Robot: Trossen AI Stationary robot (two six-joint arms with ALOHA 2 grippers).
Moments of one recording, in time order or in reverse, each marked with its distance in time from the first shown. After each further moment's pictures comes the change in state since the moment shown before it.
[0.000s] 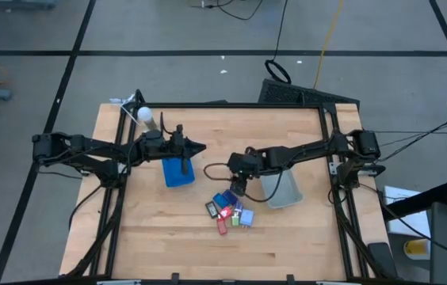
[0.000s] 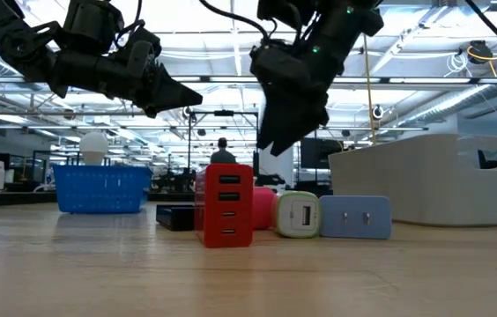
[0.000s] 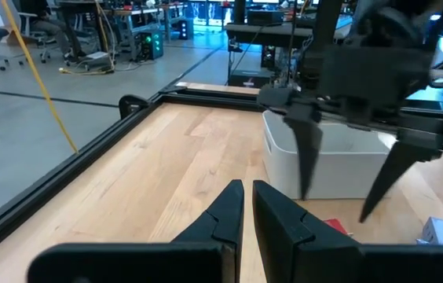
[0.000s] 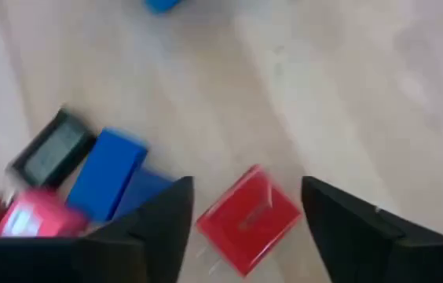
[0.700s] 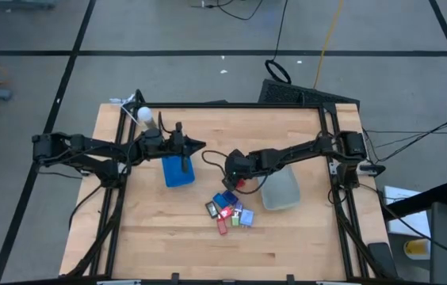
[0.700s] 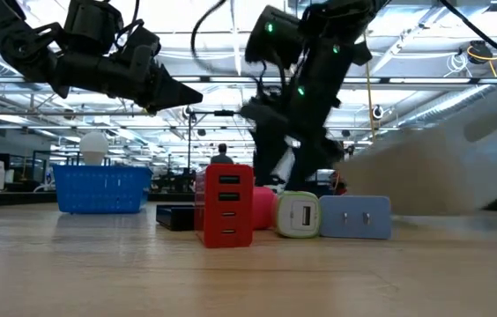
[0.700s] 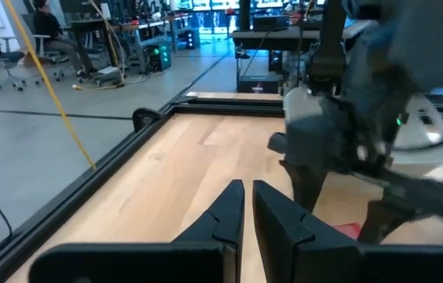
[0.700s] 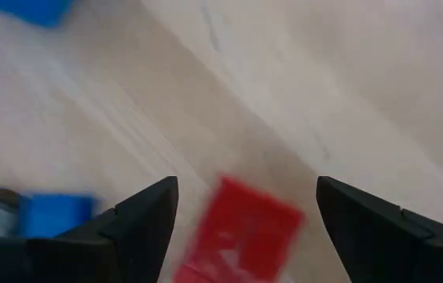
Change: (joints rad) left arm 0.025 0.000 0.001 0.022 -0.001 0.070; right arm -0.025 0.134 0.000 0.000 0.020 0.310
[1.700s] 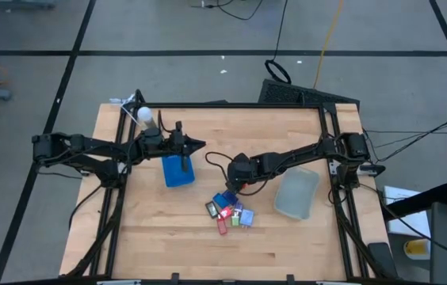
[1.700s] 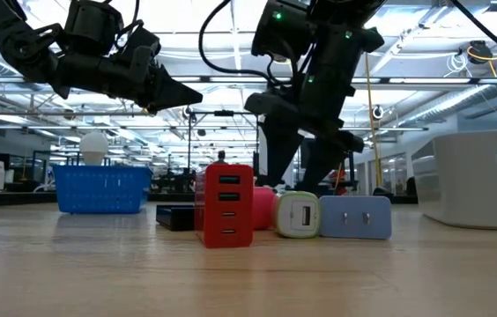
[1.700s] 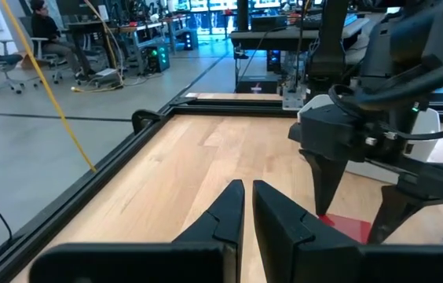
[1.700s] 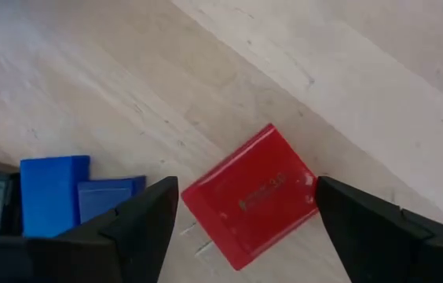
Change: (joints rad) left arm 0.012 0.000 0.000 0.001 0.019 0.013; right arm 0.041 -0.019 0.003 -0.102 -0.015 0.170
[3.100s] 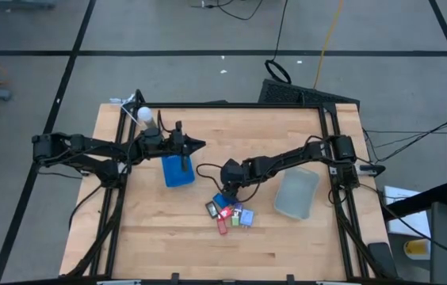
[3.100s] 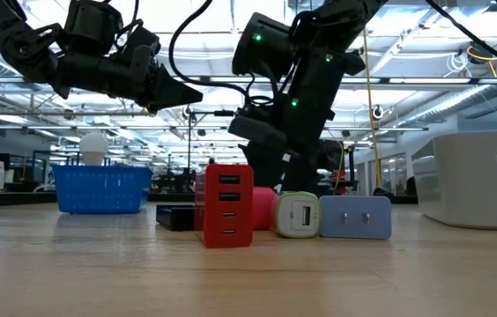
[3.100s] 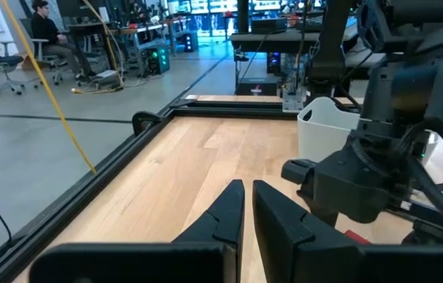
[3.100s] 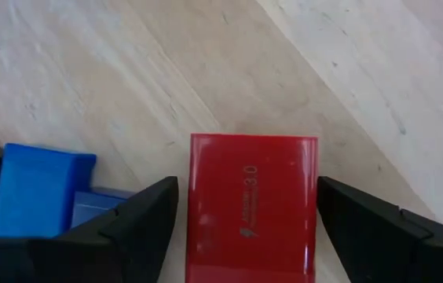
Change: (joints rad) left arm 0.000 0.000 0.000 0.007 0.000 -0.002; right arm -0.007 0.128 0.044 0.121 -0.030 -0.227
